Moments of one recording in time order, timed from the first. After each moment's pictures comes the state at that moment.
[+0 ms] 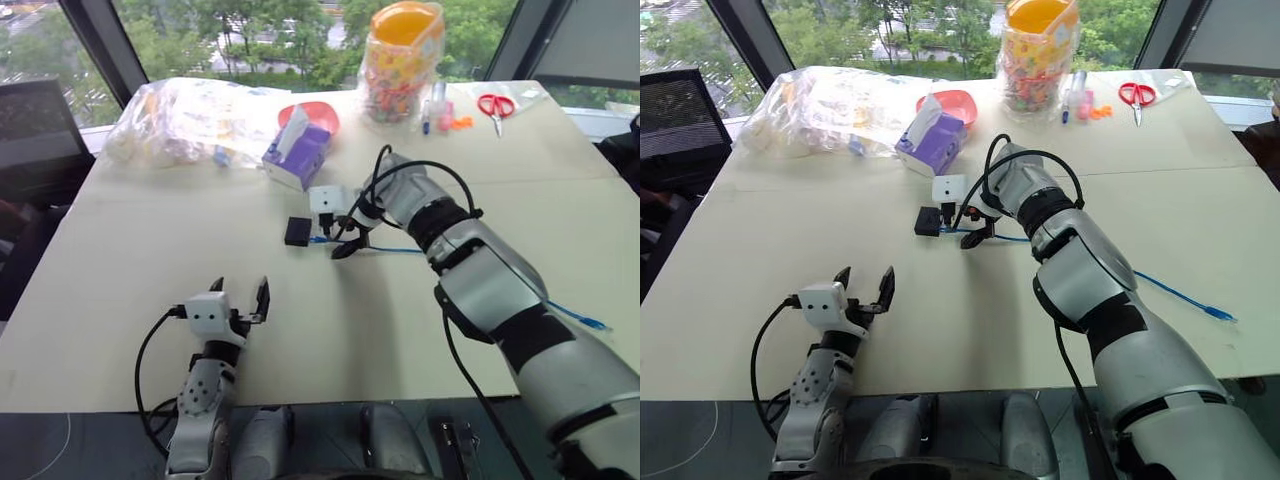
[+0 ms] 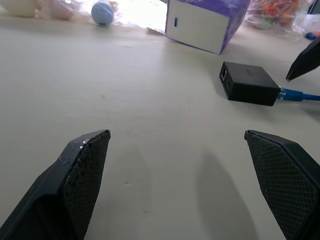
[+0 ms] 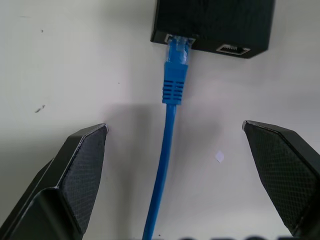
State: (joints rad) left arm 0.25 -0.01 -0.01 -0.20 -0.14 -0.07 -0.13; right arm -1.38 -0.19 0.62 1.25 -0.31 0.13 1.18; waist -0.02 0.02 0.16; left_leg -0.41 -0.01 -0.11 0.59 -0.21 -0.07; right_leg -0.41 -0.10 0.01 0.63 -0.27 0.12
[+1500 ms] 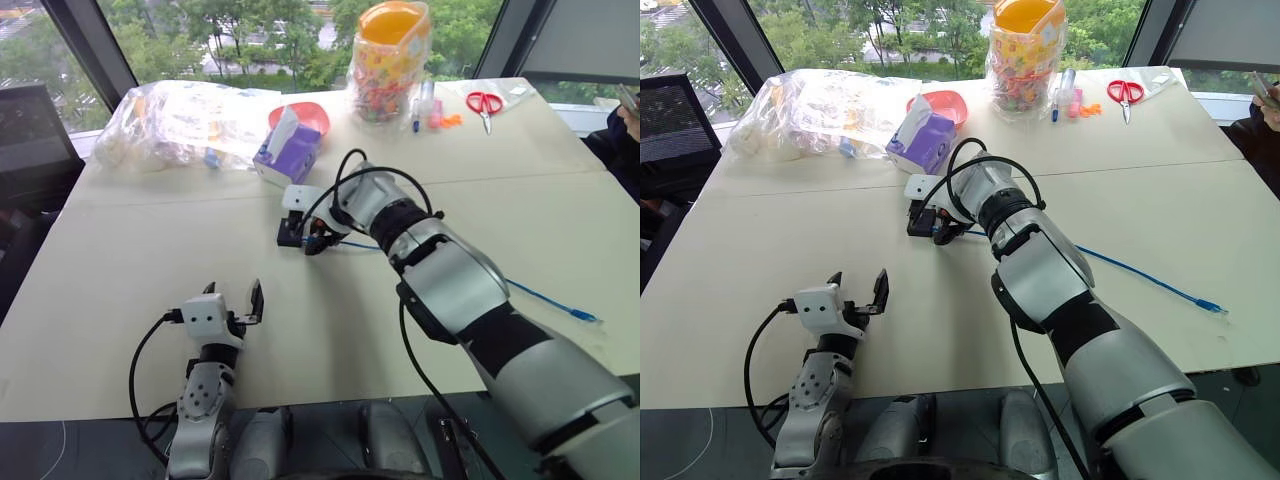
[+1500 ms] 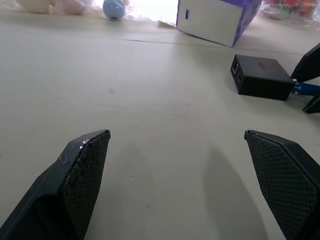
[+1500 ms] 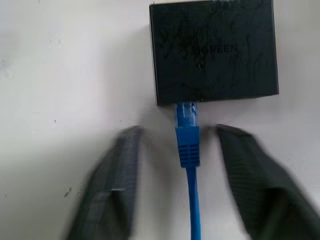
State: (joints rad) left arm 0.27 -0.04 -0.02 -0.25 -0.10 -0.01 -0.06; right arm -1.44 -0.01 0.40 1.36 -0.39 0.38 1.07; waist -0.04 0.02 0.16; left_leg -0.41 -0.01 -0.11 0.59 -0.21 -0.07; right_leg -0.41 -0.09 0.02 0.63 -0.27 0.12
